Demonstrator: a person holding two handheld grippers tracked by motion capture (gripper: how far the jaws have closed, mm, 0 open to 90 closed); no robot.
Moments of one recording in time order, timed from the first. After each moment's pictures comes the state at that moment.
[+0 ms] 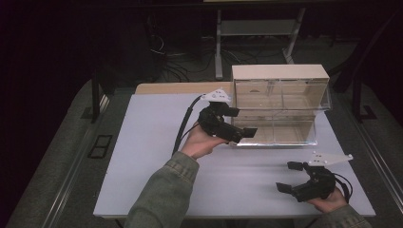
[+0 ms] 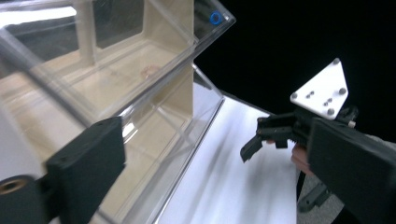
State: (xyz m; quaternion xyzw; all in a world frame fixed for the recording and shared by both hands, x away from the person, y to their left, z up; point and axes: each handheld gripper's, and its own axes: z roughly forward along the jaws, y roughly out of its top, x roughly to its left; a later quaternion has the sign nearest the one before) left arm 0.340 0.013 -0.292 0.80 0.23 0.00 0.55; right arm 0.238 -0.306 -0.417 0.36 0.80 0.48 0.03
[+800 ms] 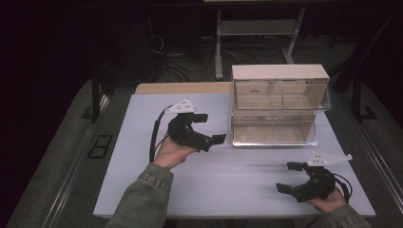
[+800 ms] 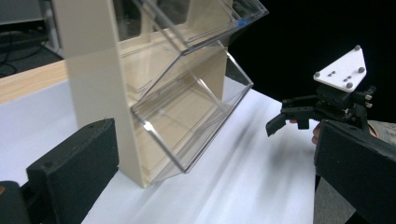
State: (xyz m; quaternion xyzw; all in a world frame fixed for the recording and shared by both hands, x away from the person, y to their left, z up) left arm 0.323 0.088 -0.309 0.78 0.27 0.04 0.56; right arm 0.238 -0.305 -0.418 0.36 0.80 0.48 0.03
